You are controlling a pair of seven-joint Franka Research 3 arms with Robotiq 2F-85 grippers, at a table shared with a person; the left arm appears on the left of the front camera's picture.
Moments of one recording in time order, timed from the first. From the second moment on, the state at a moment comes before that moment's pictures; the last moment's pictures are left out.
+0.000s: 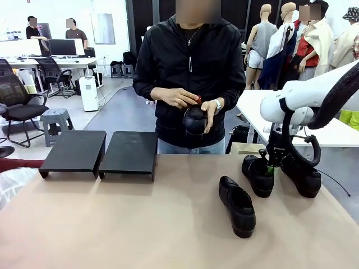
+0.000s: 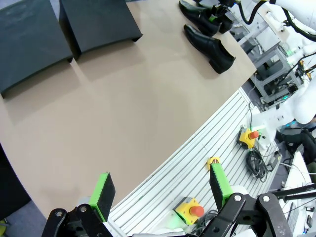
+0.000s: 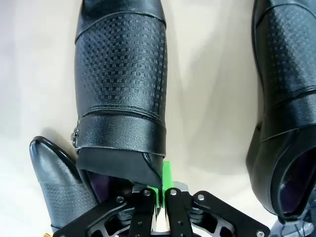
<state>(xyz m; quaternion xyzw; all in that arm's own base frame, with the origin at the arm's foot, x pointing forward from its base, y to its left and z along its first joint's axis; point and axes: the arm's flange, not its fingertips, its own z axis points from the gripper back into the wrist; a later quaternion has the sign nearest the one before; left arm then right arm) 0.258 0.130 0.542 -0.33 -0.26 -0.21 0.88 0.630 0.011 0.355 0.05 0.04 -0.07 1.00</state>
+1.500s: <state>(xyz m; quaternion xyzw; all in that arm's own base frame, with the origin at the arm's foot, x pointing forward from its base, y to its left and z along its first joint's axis) 0.259 0.130 0.542 -0.33 -0.26 -0.21 0.88 0.365 -0.064 0.557 0.12 0.00 -0.05 0.99</state>
